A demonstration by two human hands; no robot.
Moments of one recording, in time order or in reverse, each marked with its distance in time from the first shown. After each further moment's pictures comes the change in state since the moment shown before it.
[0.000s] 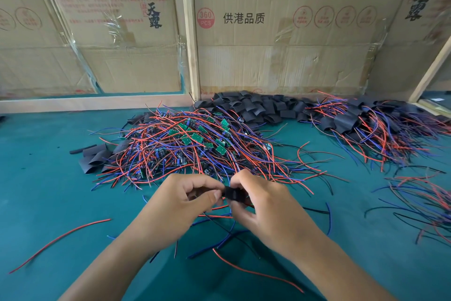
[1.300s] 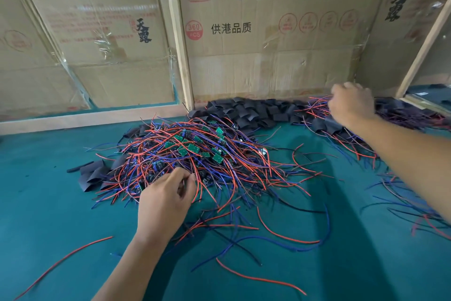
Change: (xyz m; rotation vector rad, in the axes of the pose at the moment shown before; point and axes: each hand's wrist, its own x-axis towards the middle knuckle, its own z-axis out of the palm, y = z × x) left_hand 0.029 -0.048 -0.006 0.692 0.535 0.212; right_hand 0.102 0.234 -0.155 -0.903 0.193 0.644
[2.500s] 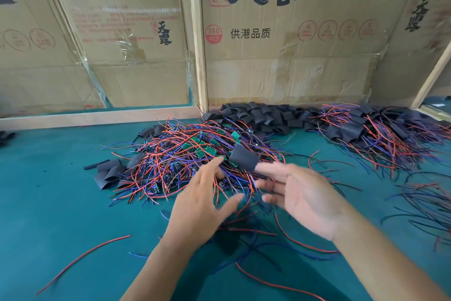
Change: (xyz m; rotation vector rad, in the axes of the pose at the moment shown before) left_hand -0.003 0.013 0.003 -0.204 -0.221 0.017; right_hand -0.203 -0.141 -0.071 1.997 -0.965 0.355
